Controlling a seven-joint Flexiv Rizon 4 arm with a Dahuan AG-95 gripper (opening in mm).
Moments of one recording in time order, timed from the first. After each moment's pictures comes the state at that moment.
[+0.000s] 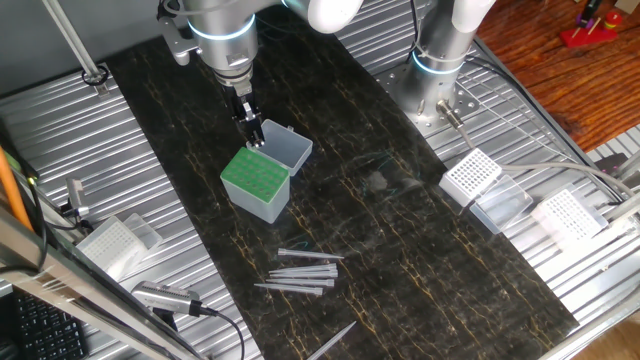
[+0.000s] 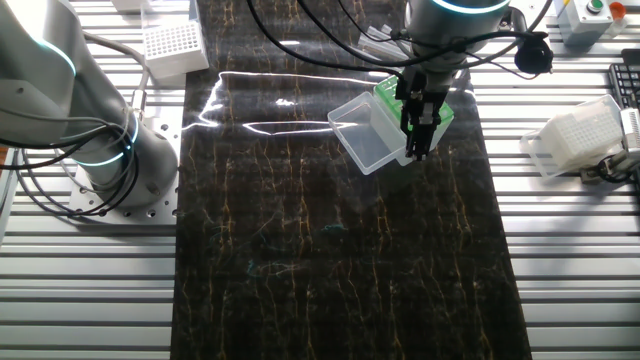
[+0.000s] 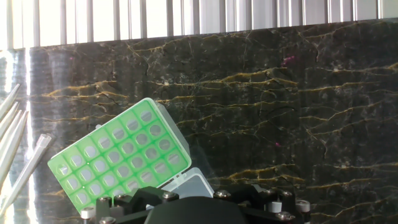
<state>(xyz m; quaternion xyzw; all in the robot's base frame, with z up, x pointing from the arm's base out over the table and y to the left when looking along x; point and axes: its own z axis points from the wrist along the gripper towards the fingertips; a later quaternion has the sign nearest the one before) 0.500 0.000 0.170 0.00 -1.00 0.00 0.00</state>
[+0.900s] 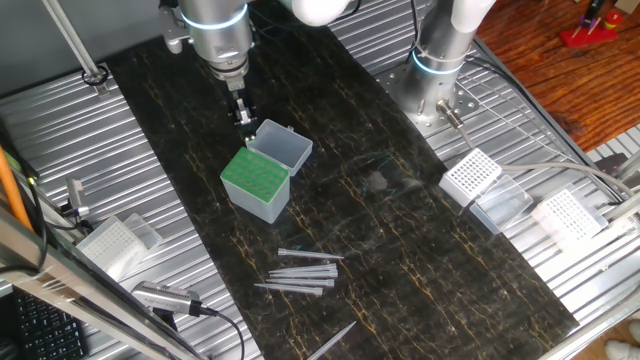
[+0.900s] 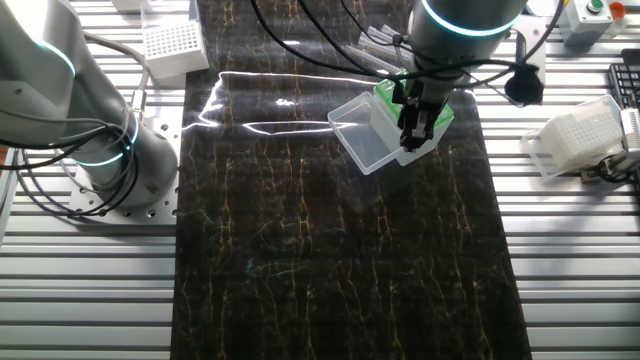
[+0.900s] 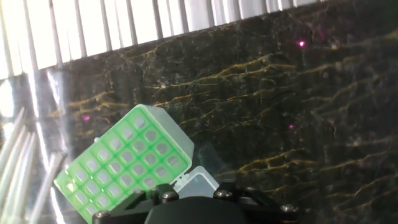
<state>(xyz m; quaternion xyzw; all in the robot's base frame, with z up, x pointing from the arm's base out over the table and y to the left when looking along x) 0.500 0.000 0.170 -0.10 -0.99 -0.04 0.01</state>
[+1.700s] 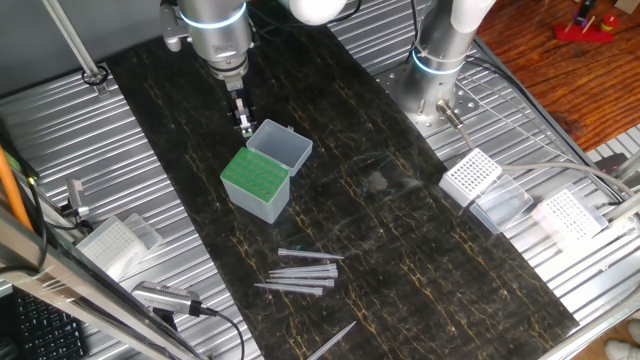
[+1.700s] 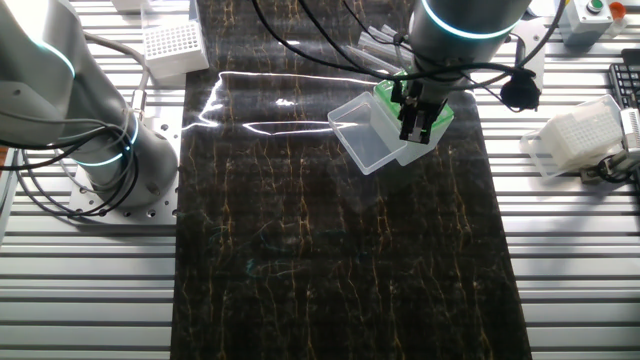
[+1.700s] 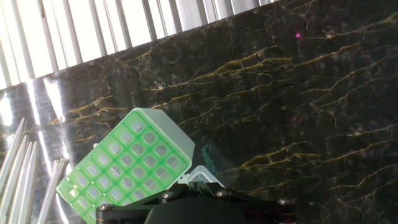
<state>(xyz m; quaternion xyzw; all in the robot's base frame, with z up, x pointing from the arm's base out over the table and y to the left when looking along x) 0.500 0.000 0.170 -0.10 -0.99 -0.04 0.01</state>
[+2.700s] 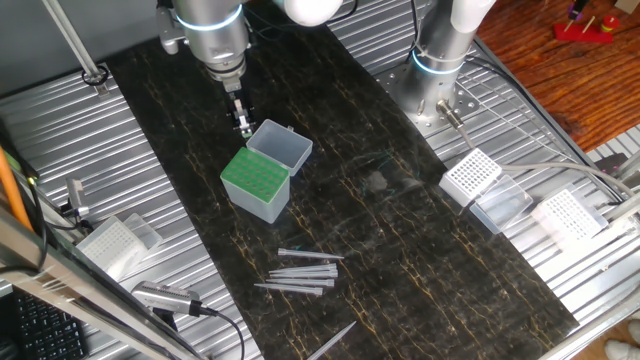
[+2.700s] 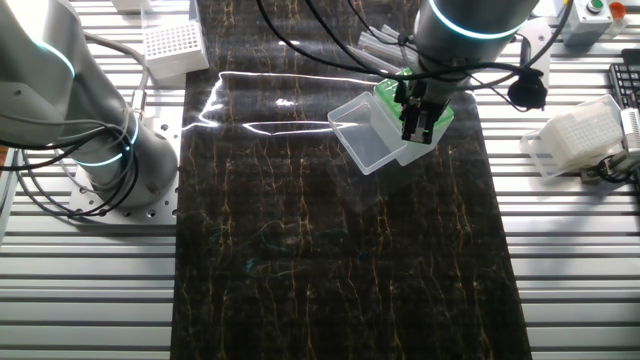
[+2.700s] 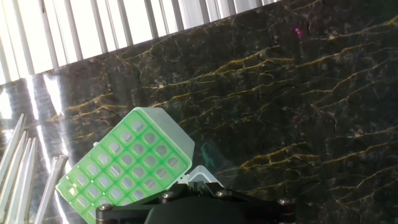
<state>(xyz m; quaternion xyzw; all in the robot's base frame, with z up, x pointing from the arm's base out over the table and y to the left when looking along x) 0.500 0.000 0.170 -0.09 -0.99 -0.04 0.02</state>
